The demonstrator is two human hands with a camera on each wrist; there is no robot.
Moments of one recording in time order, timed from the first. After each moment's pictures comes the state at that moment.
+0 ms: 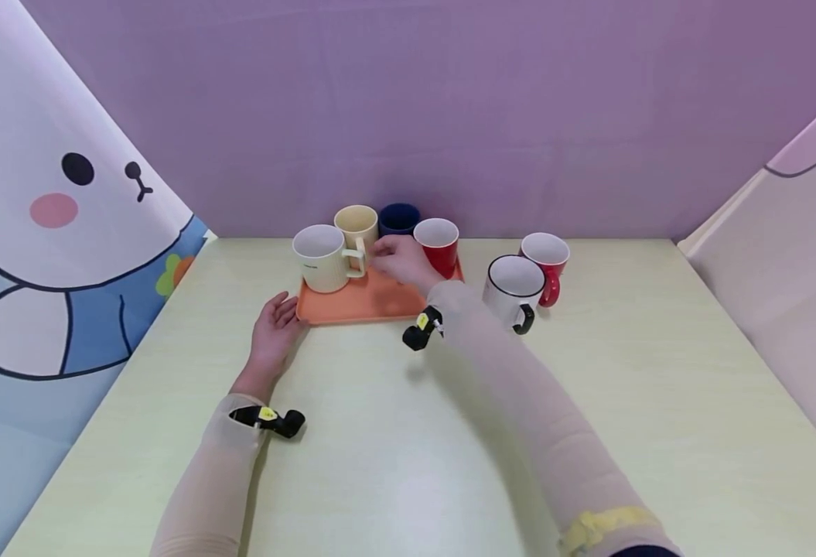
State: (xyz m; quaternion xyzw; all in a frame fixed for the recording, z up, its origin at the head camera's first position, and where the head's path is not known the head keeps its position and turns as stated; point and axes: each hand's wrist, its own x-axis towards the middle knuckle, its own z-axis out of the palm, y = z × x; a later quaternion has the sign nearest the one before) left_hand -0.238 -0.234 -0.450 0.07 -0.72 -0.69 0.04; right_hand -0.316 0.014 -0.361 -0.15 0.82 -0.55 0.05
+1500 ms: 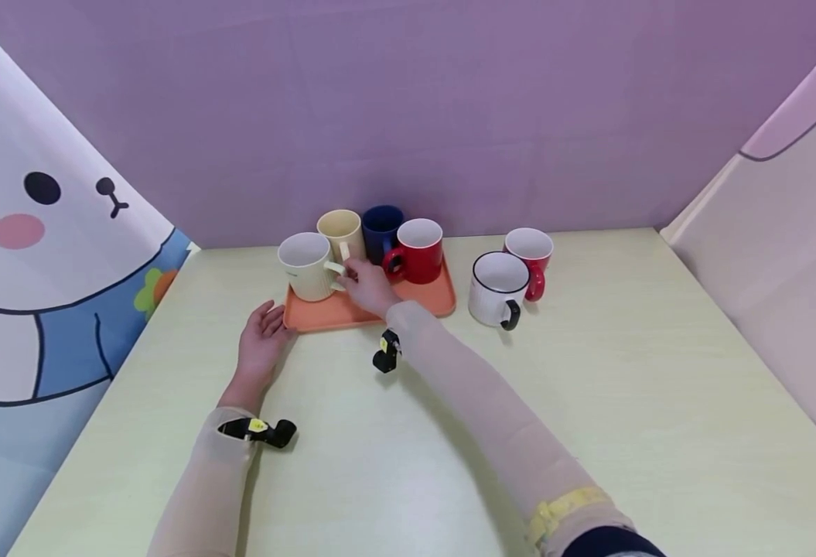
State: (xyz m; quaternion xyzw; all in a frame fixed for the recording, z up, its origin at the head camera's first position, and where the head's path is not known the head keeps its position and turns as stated) left_hand -0.234 -0.247 -0.451 0.06 -0.71 -0.70 0.04; right_hand -0.313 -0.039 -0.406 -0.19 0.88 -0.44 -0.02
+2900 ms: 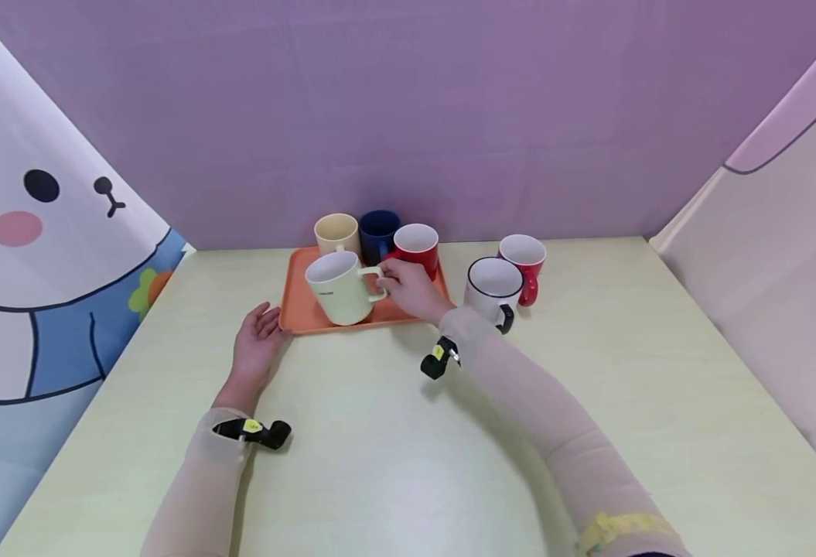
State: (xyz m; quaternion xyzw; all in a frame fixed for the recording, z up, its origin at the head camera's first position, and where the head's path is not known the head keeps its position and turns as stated) left_hand -0.233 -0.248 -0.449 0.06 -0.71 -0.70 0.04; right_hand -0.281 0.037 -0.375 -0.24 0.85 -0.46 -0.03
